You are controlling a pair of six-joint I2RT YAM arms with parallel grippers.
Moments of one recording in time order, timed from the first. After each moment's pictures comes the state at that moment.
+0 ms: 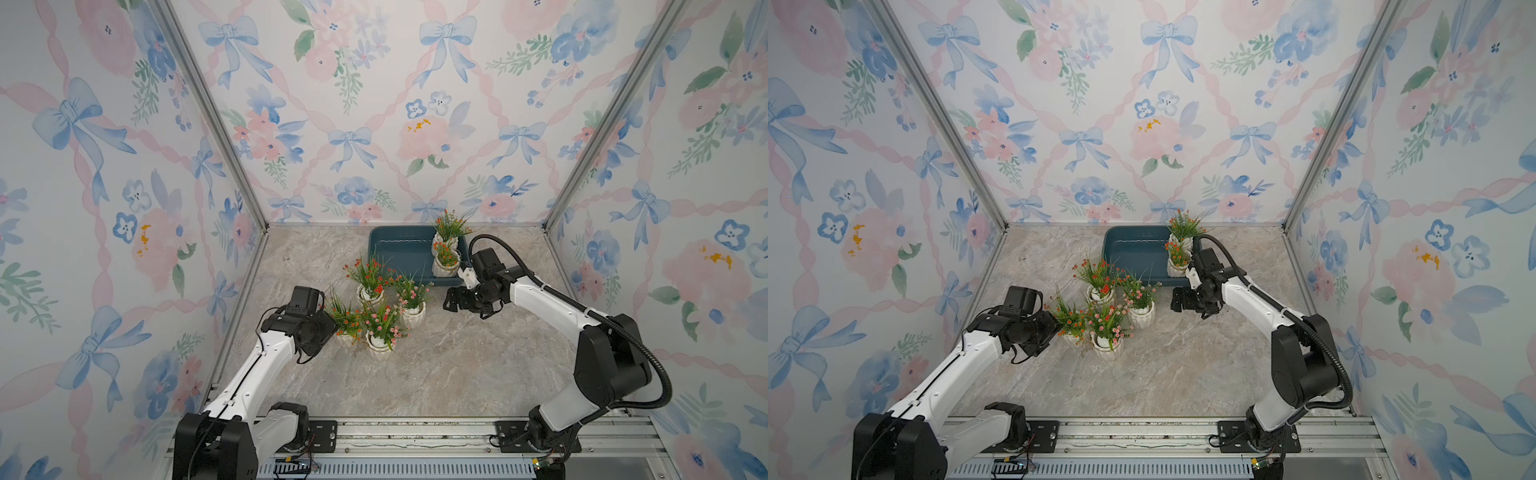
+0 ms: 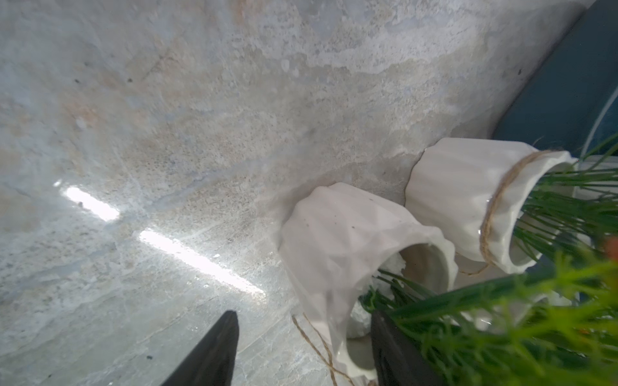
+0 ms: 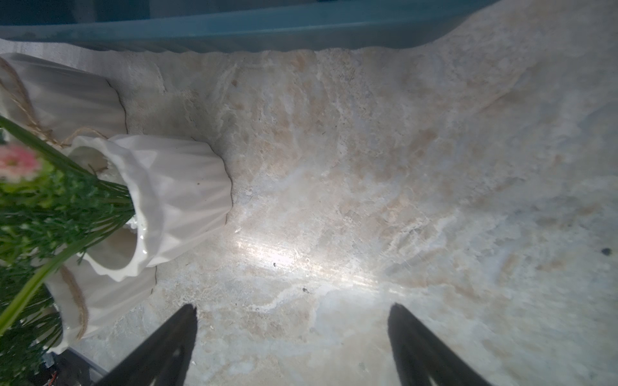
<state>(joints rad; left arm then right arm) -0.16 1.10 0.71 -0.75 0.12 -1.01 0.38 1.77 1.33 -0.75 -0.24 0.32</state>
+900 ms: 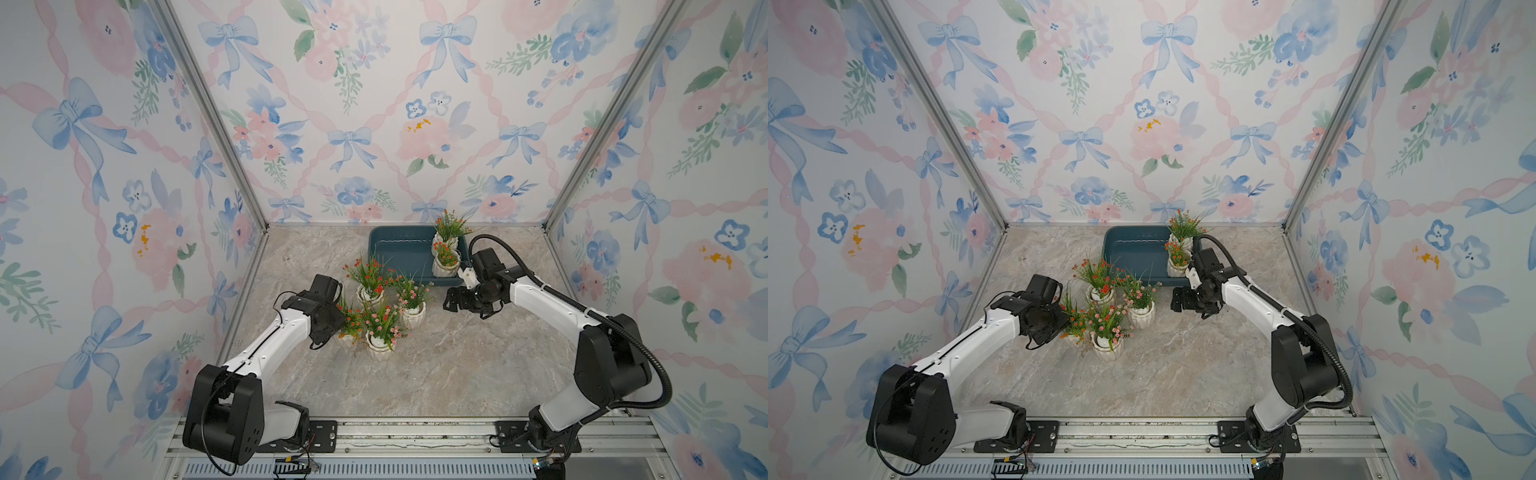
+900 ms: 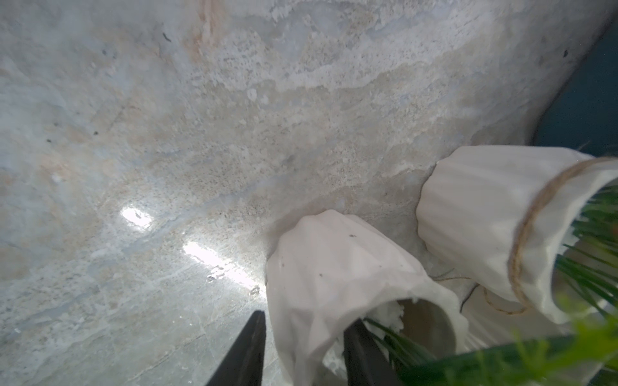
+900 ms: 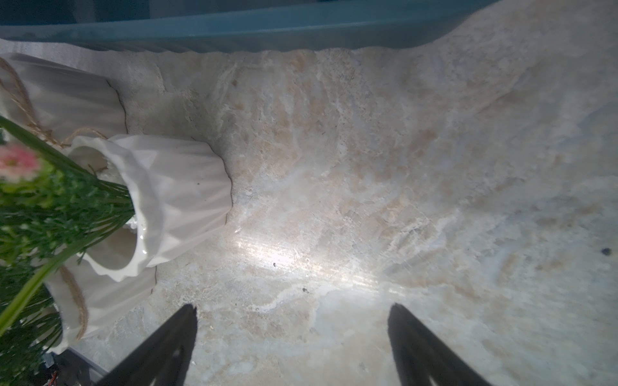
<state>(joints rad) -0.27 1.31 0.83 -0.75 -0.03 -0.99 0.38 1.77 1.33 -0.75 -0.24 0.32</state>
